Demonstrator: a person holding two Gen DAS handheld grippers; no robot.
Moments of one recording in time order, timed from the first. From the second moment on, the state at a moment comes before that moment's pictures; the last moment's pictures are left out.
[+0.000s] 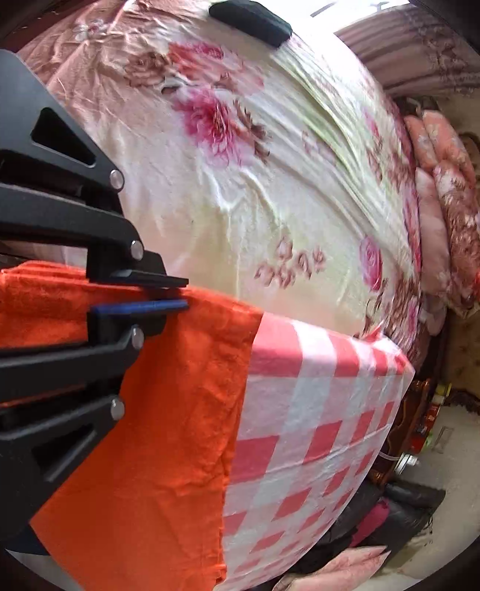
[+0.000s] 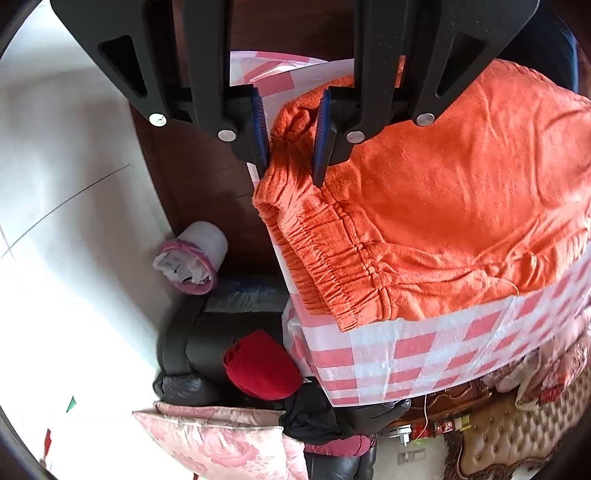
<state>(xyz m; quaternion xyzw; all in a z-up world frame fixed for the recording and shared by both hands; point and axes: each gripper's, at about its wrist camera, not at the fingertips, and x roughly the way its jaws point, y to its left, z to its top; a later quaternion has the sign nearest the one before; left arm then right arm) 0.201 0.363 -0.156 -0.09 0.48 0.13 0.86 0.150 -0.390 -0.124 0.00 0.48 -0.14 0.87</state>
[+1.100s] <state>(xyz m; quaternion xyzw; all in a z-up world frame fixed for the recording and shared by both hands) 0.157 0.338 -0.101 -0.16 0.31 0.10 0.93 0.272 -0.179 -0.078 -0.04 0.44 0.11 0.89</state>
